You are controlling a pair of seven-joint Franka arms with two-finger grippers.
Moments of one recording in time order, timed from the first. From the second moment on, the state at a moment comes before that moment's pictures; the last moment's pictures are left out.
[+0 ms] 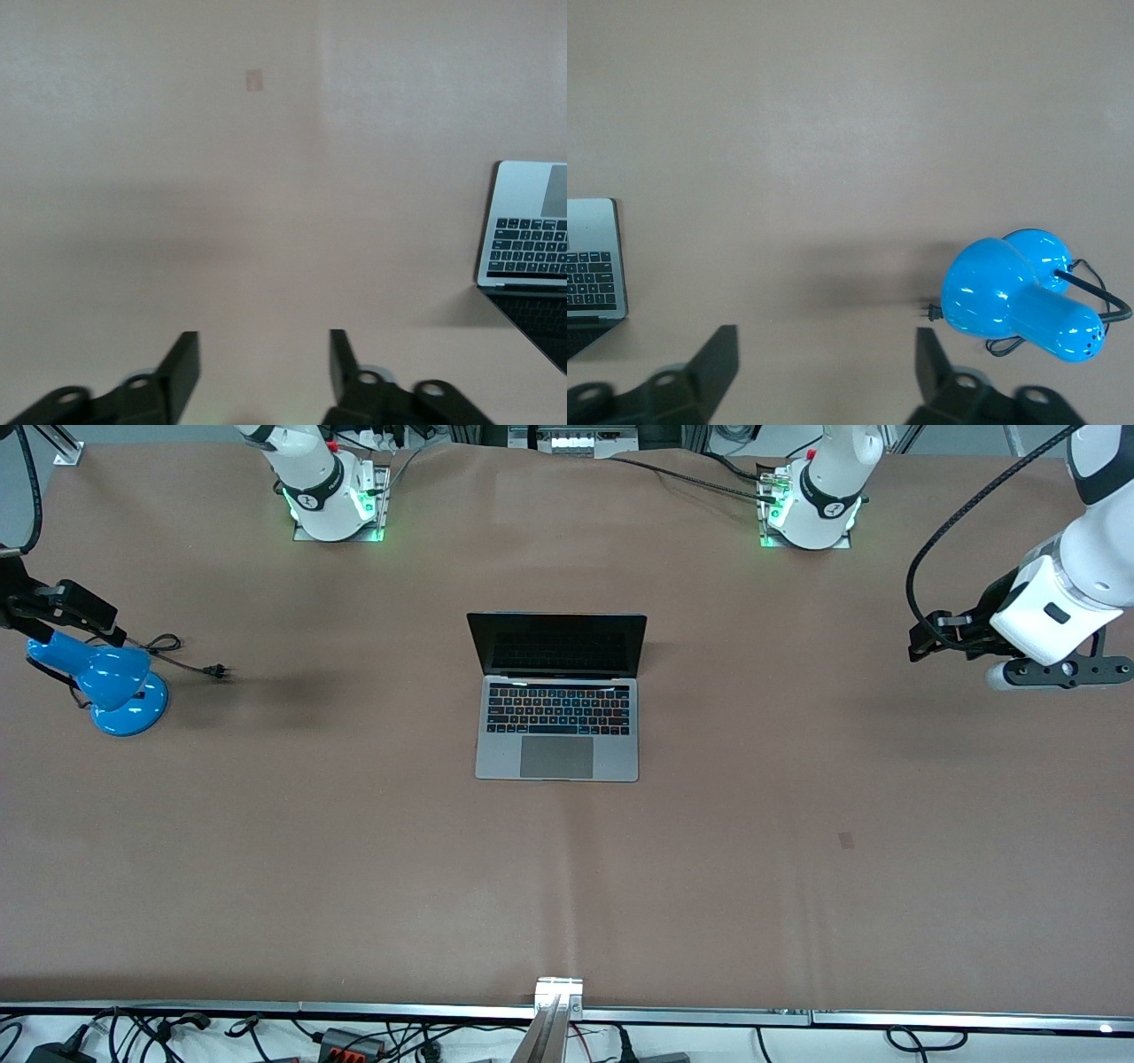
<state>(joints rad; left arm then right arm) 0.04 0.02 -0.13 -1.65 -0.03 1.55 -0.13 -0.04 -0.07 -0.05 -1.73 0.01 1.69 -0.04</state>
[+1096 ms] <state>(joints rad) -0.04 0.12 -0.36 -1.66 -0.26 1.46 -0.21 0.08 0.01 -0.04 -1.77 0.12 1.56 -0.04</state>
